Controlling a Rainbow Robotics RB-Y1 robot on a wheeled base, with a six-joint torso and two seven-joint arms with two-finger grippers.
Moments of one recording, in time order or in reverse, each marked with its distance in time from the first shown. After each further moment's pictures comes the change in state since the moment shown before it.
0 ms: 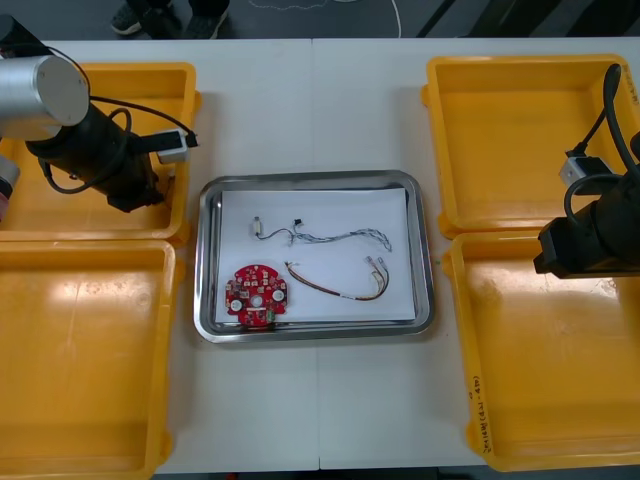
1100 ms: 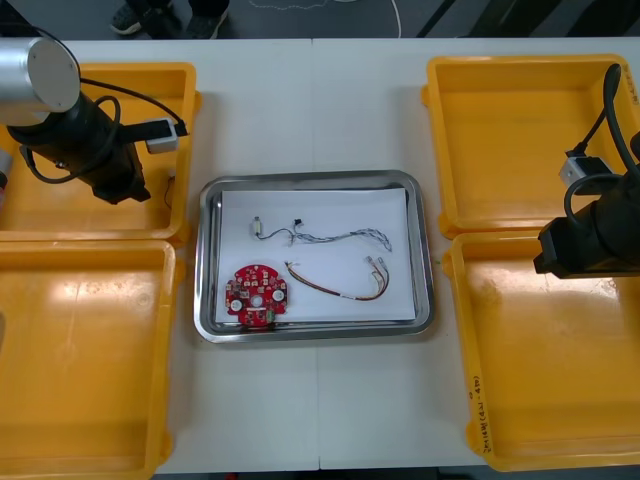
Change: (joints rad) right arm 0.000 0.000 0.000 0.000 0.000 0.000 0.000; left arm 0.001 -0.031 0.082 -0.079 -0.146 0.098 0.078
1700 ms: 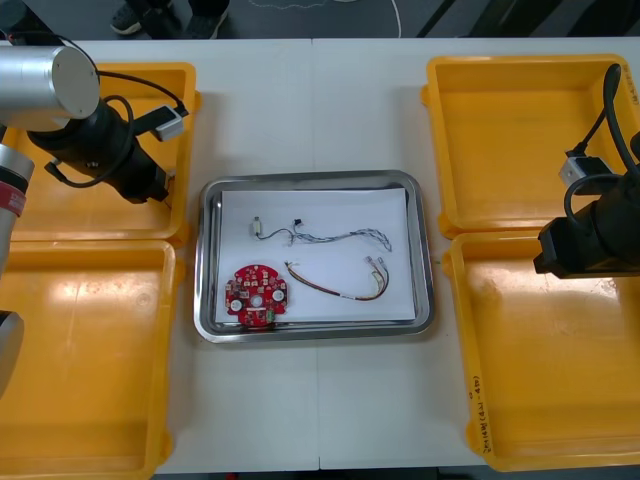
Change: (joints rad) right arm 0.000 0.000 0.000 0.000 0.000 0.000 0.000; left arm 0.000 -0.044 0.000 -0.002 -0.035 -0.006 0.405
